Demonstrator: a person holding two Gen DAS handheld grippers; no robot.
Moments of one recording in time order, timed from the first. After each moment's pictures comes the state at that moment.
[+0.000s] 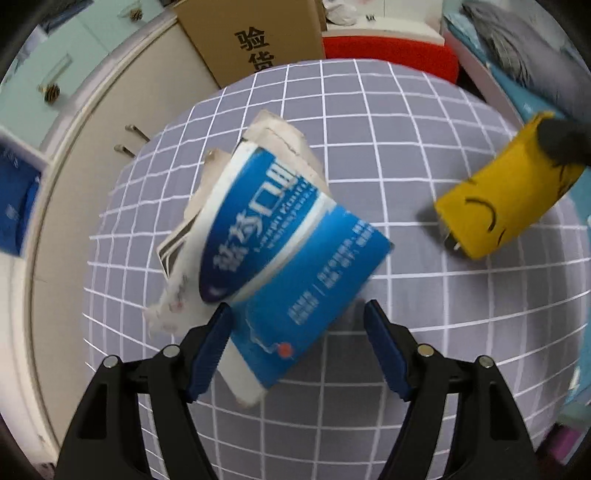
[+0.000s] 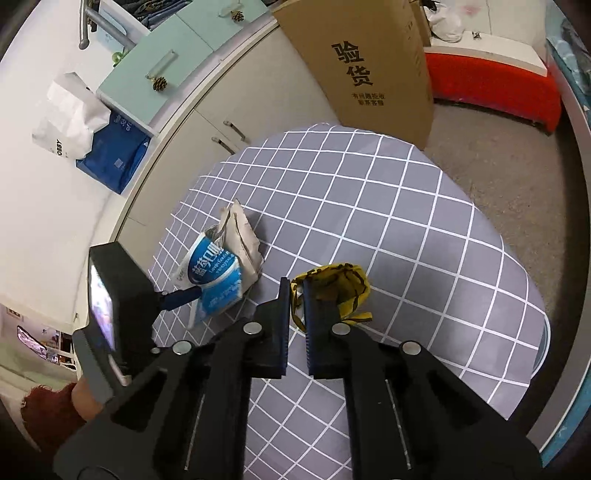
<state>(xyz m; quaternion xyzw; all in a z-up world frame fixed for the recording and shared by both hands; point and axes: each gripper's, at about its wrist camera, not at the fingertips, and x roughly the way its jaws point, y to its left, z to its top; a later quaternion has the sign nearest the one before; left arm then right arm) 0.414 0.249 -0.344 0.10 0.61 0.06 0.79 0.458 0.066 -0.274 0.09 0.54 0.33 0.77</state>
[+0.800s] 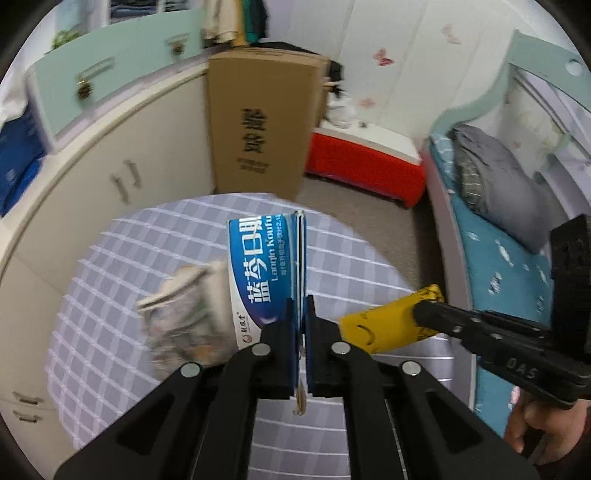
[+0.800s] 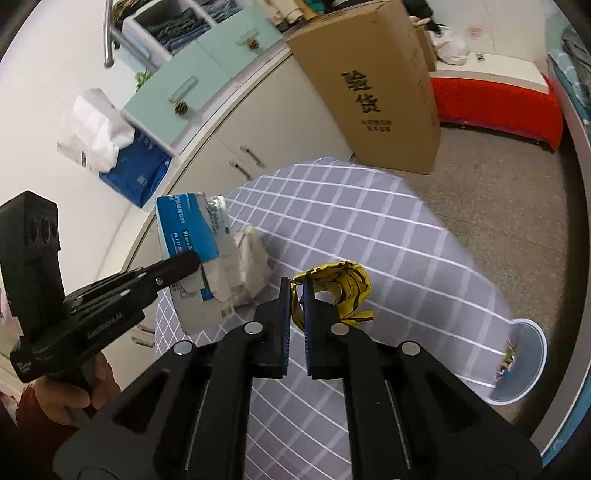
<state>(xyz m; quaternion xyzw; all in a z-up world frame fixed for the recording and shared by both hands) 0.416 0.202 -0.216 -0.10 0.47 0.02 0.88 0.451 0.007 -0.237 0.12 0.49 0.35 0.79</state>
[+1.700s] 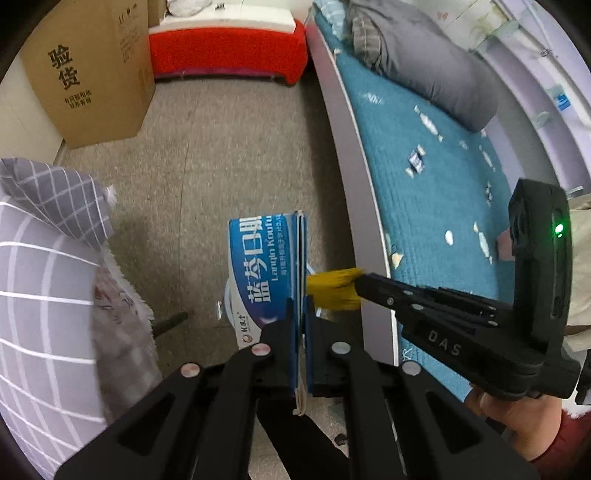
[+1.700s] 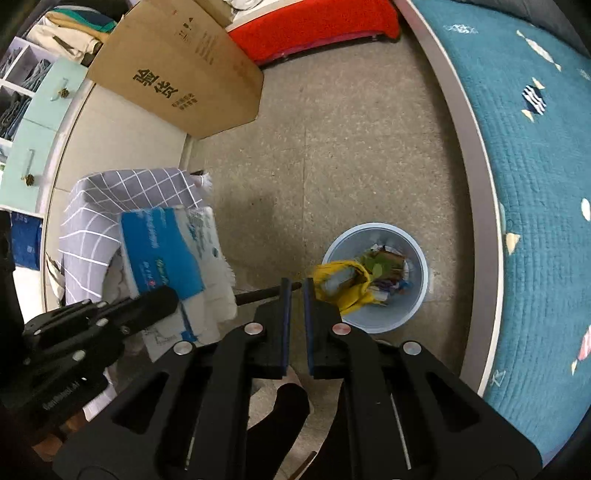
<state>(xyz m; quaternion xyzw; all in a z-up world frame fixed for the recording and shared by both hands) 0.507 -0.143 -0.404 -0.06 0.63 -0.16 0.75 0.497 -0.305 -0.406 0.18 0.62 0.13 0.76</state>
